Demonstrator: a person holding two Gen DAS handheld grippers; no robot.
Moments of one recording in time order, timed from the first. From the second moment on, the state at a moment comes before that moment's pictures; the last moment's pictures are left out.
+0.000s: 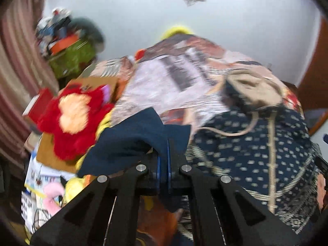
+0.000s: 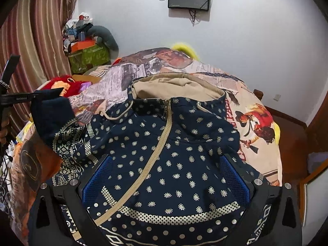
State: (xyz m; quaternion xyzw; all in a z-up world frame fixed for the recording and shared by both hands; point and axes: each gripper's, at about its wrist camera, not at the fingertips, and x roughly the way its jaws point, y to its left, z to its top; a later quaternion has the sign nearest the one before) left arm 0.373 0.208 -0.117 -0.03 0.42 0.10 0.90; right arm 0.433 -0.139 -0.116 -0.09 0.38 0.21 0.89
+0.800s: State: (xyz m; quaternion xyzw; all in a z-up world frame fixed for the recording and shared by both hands) left arm 0.388 -0.016 -0.232 0.04 0.57 -0.08 0.82; right arm 0.408 -0.215 -0.110 -0.10 0.42 0.20 0.88
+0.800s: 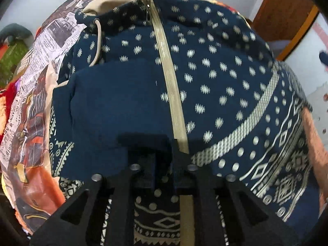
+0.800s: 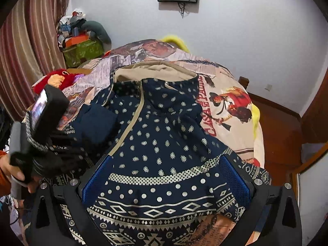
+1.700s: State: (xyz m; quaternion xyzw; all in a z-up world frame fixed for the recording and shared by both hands) left arm 0.317 0.201 -0.264 -0.03 0.57 0.03 0.82; right arm 0.439 0.044 -0.200 -0.23 0.49 0.33 0.77
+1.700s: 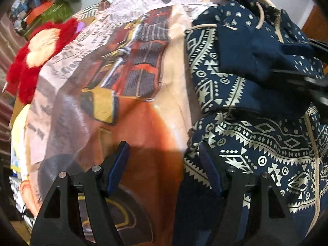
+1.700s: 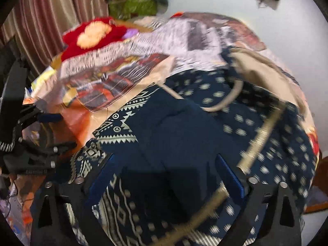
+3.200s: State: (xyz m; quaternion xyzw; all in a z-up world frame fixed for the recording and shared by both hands) left arm 0.356 0.161 -0.262 -0.08 0.54 0.00 0.84; right arm 0.447 -0.026 -0.161 -0.16 0.47 0.33 0.80
